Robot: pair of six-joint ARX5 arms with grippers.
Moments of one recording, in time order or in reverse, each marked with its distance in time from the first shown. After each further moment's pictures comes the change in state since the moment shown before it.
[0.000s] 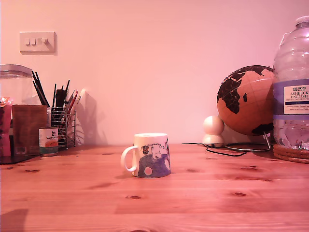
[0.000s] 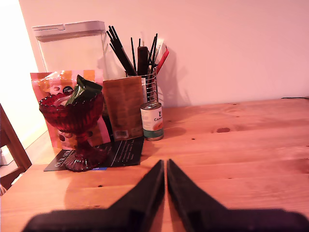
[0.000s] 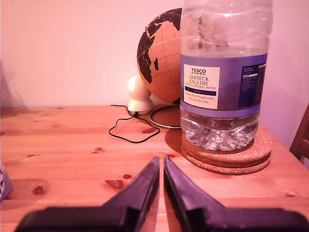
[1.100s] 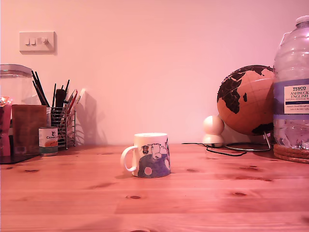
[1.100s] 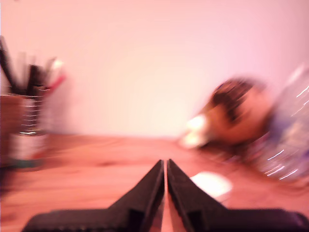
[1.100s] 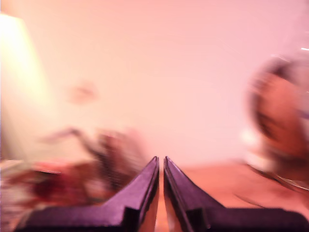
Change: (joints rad) left arm 0.033 -0.005 0.027 0.175 0.520 -0.443; right arm -0.084 0.000 0.155 0.192 -0.517 0.433
